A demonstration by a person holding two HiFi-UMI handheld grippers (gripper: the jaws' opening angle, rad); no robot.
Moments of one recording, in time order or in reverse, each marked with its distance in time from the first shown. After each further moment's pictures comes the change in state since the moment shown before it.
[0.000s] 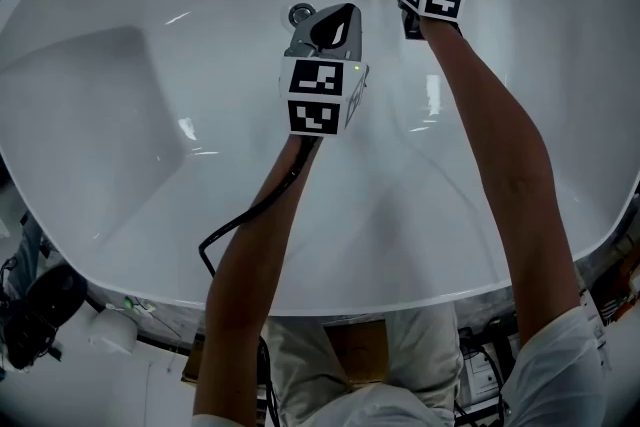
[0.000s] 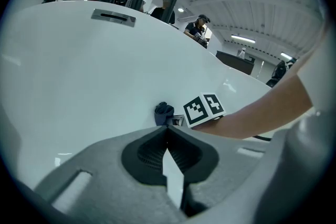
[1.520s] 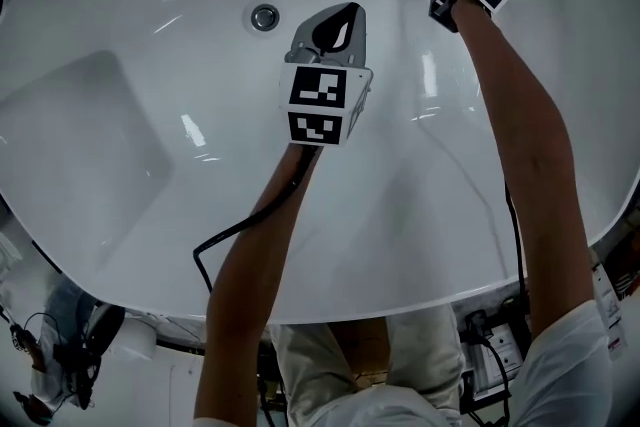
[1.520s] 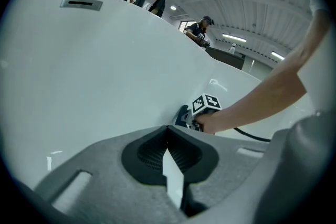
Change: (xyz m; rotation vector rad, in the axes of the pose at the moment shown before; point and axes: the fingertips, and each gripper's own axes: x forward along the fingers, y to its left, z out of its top) left arm 0.037 -0.075 -0.010 0.036 0.006 -0.091; right arm -0.055 -0.212 -0.042 0.469 -0.027 -0.365
